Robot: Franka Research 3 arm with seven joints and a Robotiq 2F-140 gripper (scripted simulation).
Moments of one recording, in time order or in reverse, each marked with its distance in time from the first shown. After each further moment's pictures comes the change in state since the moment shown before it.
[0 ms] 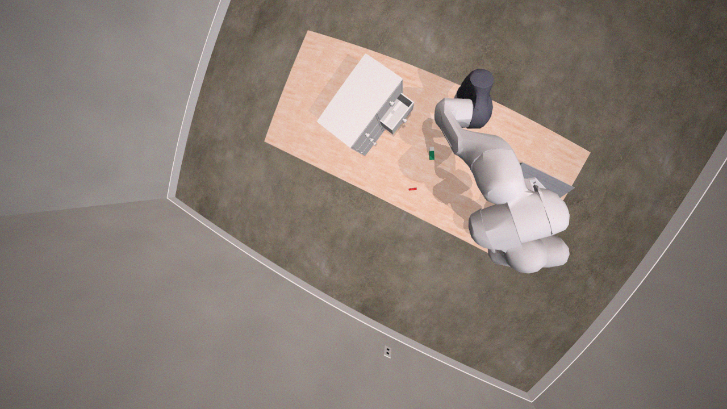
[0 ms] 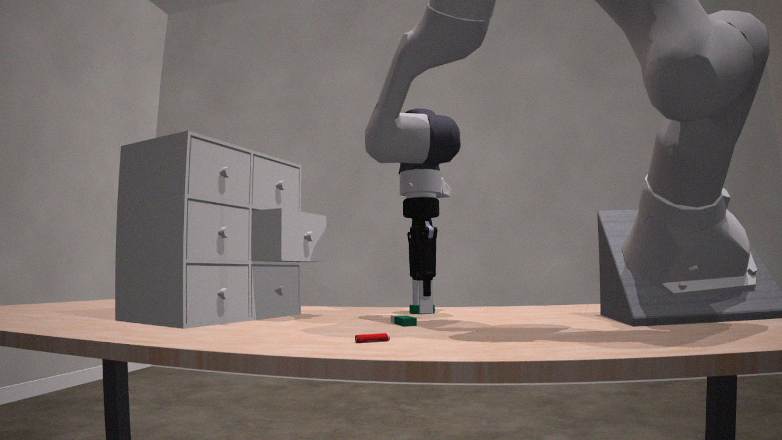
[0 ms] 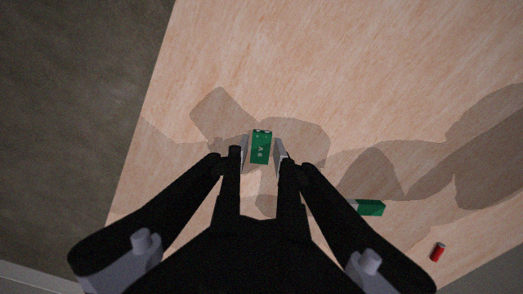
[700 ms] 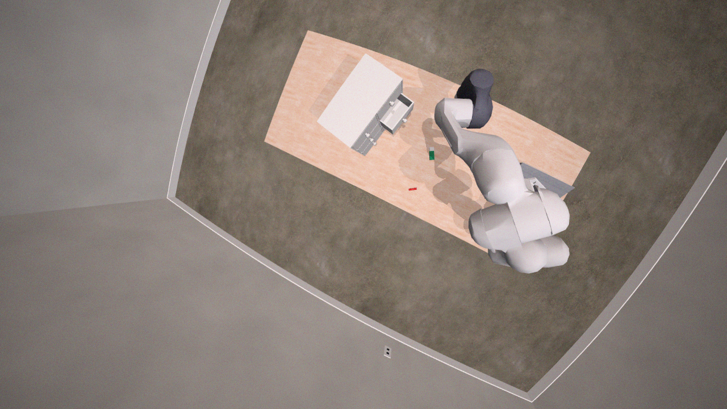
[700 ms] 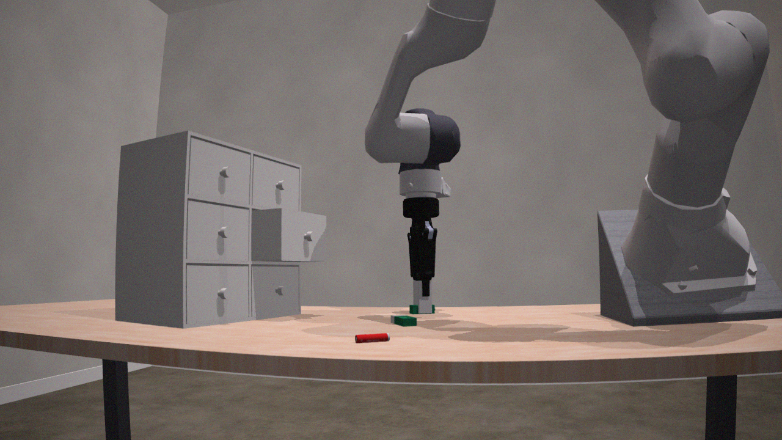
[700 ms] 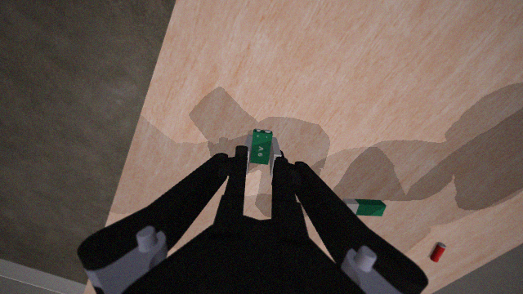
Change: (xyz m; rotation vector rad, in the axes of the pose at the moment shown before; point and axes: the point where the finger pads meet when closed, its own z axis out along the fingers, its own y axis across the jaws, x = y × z) arm 0.000 0.000 0.000 0.001 0.000 0.000
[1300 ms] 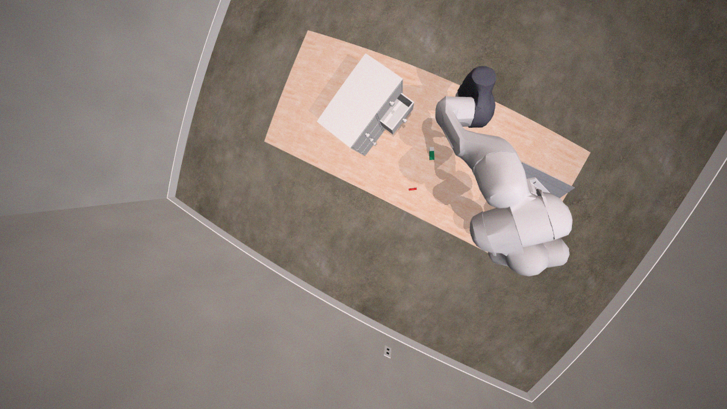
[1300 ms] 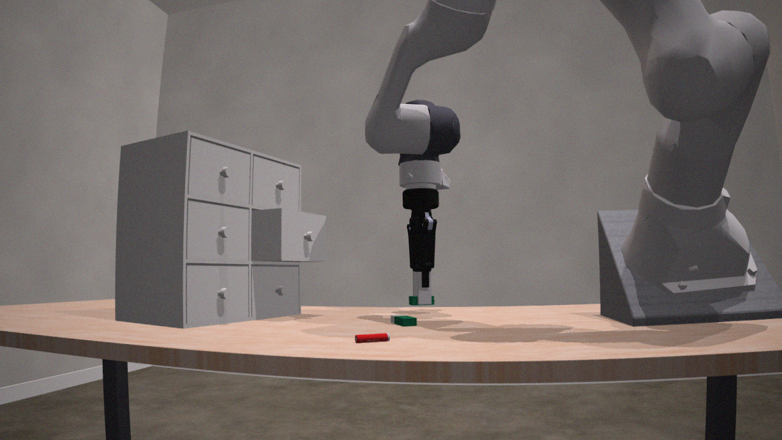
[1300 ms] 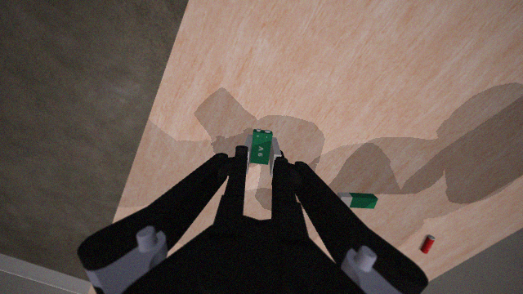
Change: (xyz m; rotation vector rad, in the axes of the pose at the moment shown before) arm -0.001 0.000 -0.018 0.004 -0.001 -0.006
